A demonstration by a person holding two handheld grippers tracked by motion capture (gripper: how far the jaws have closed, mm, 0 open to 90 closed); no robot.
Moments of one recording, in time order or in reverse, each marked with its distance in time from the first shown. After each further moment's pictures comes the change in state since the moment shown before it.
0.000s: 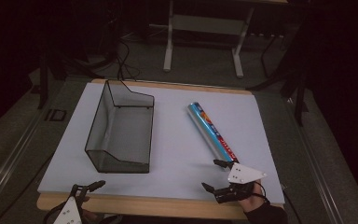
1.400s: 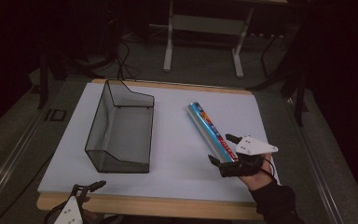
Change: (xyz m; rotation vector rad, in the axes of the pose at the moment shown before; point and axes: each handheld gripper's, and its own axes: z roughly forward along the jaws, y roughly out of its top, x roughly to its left) left arm 0.000 0.000 0.001 0.015 -0.004 -0.012; right arm -0.043 0.063 -0.015 0.012 -0.173 0.091
